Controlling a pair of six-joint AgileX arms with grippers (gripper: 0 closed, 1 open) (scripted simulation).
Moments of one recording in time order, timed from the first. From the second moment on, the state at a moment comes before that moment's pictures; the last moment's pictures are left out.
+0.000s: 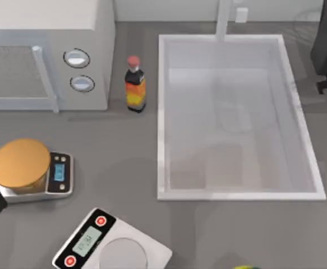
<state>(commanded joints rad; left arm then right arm) 0.00 0.00 0.00 0.00 0.00 0.00 0.15 1.57 0.98 -0.15 0.31 -0.19</state>
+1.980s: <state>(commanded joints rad) 0.00 0.00 0.00 0.00 0.00 0.00 0.67 2.16 0.64 1.54 0.67 0.02</state>
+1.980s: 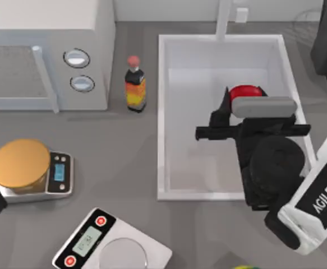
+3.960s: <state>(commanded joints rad) 0.00 0.00 0.00 0.00 0.00 0.00 0.62 2.17 0.58 1.56 0.65 0.02</state>
